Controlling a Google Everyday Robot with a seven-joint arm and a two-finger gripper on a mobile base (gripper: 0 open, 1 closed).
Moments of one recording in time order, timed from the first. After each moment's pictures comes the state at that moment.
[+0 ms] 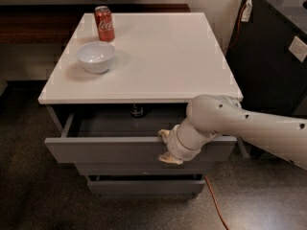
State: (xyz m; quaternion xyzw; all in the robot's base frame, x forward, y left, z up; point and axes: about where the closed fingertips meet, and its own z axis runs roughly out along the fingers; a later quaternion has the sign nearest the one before) arm 0.472 -0.055 0.645 -0.72 0.66 0.12 0.18
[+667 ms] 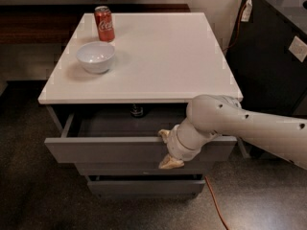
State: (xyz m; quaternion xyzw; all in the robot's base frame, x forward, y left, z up) arm 0.471 -0.055 0.645 -0.72 0.66 0.12 0.18
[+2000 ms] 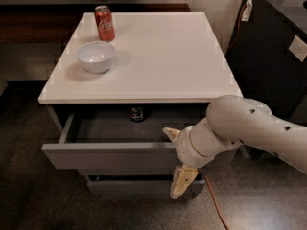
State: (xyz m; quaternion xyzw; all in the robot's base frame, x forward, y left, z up) arm 0.438 -0.059 0.699 -0.71 0.65 0.11 0.23
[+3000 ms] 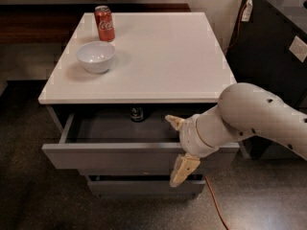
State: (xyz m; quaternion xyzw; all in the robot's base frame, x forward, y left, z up) arm 0.452 -0.066 0.737 -0.69 0.65 0.11 0.28
